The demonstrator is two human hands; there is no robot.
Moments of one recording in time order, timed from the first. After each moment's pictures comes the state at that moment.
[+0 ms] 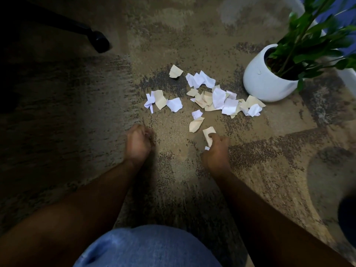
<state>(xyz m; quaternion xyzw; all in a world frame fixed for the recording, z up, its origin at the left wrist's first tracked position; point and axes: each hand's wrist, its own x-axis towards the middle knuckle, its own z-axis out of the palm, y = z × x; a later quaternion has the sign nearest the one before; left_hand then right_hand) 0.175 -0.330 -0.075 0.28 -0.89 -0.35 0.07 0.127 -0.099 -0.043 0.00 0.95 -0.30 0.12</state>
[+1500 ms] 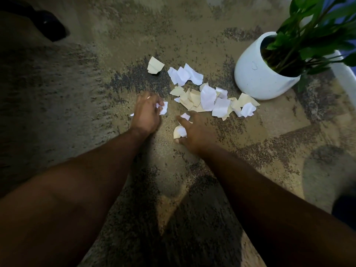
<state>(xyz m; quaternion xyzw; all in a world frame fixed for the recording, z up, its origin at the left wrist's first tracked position) 0.019 -0.319 -0.115 0.12 -0.93 -0.34 0.09 0.018 -0.129 -0.087 -0.19 0.95 -0.09 0.21</state>
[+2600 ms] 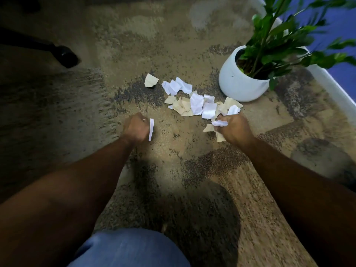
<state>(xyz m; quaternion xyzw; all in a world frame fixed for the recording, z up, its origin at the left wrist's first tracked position) 0.063 -0.321 -0.058 0.24 -0.91 -0.34 -0.06 0.012 -0.022 0.004 0.00 0.93 -0.35 0.14</state>
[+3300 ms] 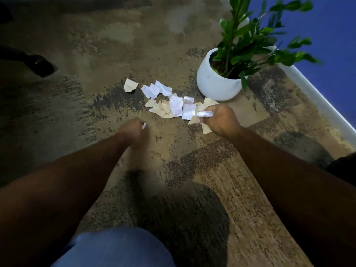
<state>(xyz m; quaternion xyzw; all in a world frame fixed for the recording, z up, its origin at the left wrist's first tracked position) 0.039 -0.280 -0.049 0.12 -0.95 -0.22 -0.21 0.009 -0.009 0.045 -0.01 0.93 -0.34 0.12</state>
